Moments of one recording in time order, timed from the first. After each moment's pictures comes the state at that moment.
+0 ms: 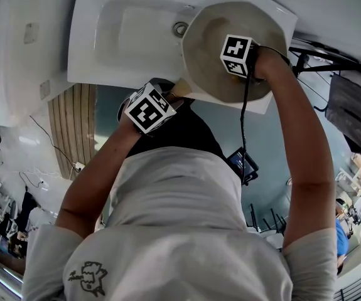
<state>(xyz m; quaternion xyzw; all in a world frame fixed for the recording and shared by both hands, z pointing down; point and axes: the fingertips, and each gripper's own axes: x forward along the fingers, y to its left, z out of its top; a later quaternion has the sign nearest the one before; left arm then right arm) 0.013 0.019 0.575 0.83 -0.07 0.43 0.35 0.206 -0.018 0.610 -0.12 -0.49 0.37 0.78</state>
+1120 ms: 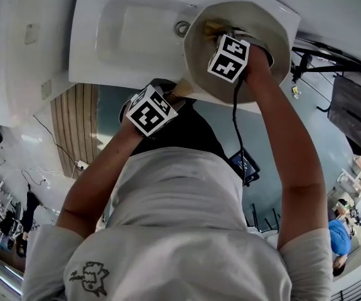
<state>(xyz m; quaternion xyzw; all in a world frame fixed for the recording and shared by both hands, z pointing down) 0.011 0.018 0.577 0.83 -0.09 0.43 0.34 0.096 -0.152 0.633 0.12 -0.75 0.02 0.65</state>
